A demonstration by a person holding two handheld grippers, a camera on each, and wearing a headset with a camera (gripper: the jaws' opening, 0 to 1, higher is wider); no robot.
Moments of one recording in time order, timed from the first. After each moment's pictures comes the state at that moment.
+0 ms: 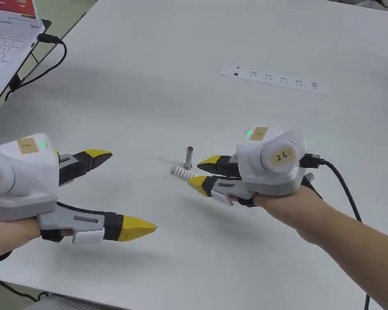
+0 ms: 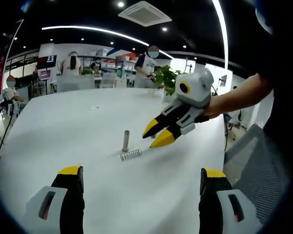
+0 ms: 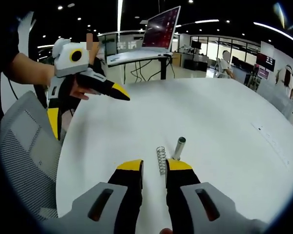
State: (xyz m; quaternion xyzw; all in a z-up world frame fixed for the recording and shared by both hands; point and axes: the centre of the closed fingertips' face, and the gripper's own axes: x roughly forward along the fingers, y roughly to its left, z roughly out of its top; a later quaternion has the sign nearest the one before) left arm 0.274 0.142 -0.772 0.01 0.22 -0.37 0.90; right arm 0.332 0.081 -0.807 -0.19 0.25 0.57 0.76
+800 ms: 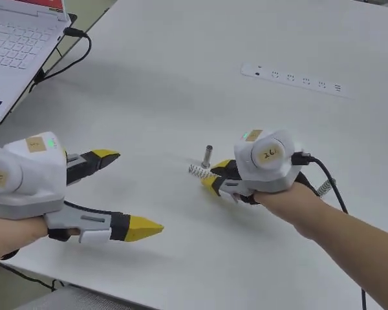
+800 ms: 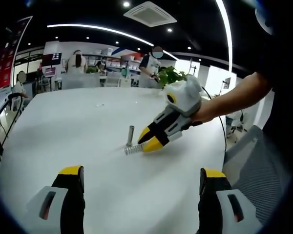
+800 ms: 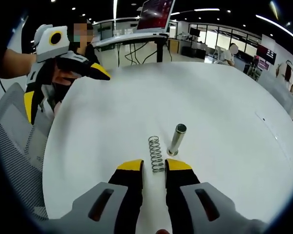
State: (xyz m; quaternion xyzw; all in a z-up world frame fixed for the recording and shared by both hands) left arm 0.262 0.160 -0.775 -0.01 0.22 -0.36 0.91; right arm 0.346 0.089 -0.845 -0.22 0.29 0.54 0.76
